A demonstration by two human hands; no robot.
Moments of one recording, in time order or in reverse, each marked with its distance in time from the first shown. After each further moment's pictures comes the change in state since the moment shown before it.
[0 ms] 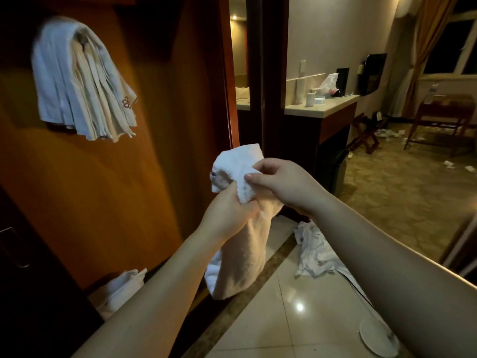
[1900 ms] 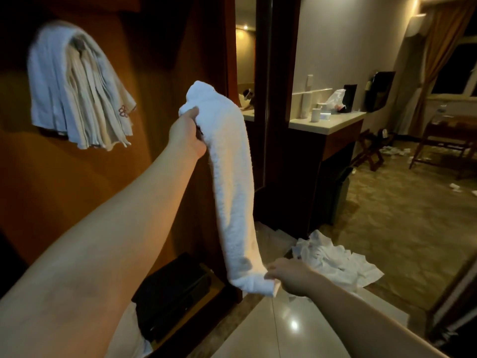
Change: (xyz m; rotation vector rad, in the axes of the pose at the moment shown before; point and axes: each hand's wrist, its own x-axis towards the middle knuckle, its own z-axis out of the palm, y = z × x) left_hand 0.174 0.045 -0.096 -1.257 0.358 -0.460; right_hand 0.010 0.245 0.060 -0.949 -0.660 -0.122
